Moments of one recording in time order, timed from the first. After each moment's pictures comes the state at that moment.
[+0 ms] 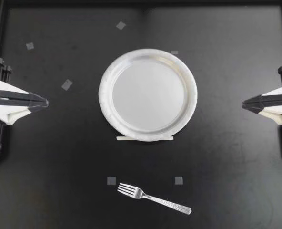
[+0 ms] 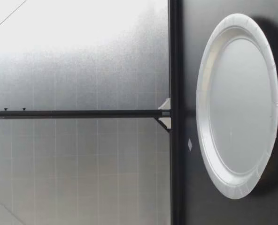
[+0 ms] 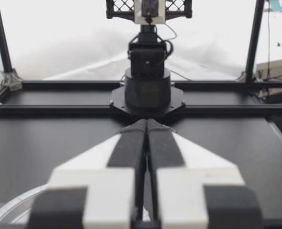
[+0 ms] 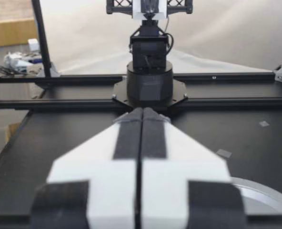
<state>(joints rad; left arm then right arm) 0.00 -0.97 1.19 0.00 -0.29 0.00 0.00 -0.97 1.19 0.00 -0.29 0.00</state>
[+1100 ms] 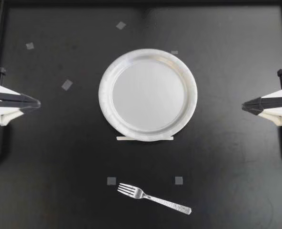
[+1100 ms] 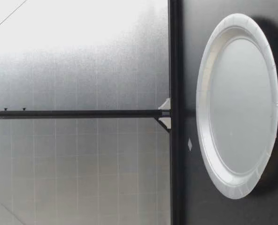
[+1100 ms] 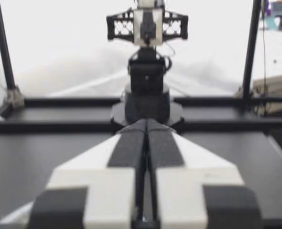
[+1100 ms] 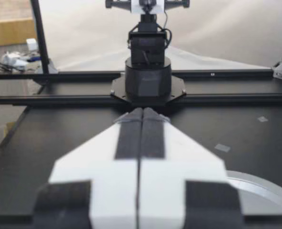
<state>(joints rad) -0.01 -1.04 1.25 0.00 -0.35 0.00 -0.01 -0.97 1.24 0.00 -0.34 0.00</state>
